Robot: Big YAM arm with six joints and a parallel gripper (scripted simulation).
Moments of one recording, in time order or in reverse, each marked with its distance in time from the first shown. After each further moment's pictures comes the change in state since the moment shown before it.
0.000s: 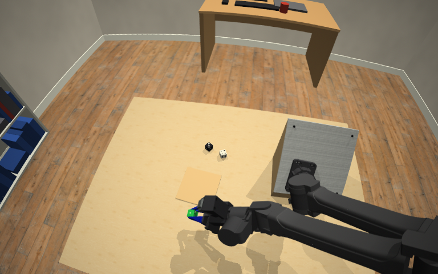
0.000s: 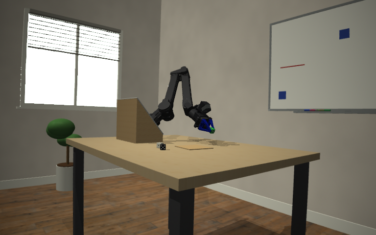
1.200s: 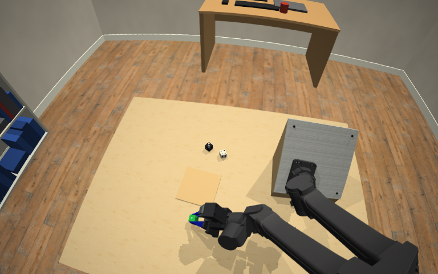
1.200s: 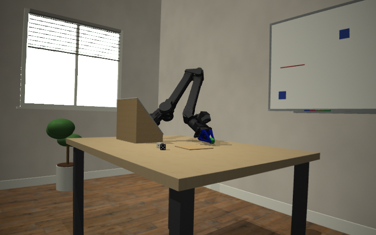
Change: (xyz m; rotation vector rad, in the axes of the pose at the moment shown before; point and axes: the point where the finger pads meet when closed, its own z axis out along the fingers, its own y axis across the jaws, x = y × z) arm 0.049 0.002 0.028 -0.006 -0.005 0.005
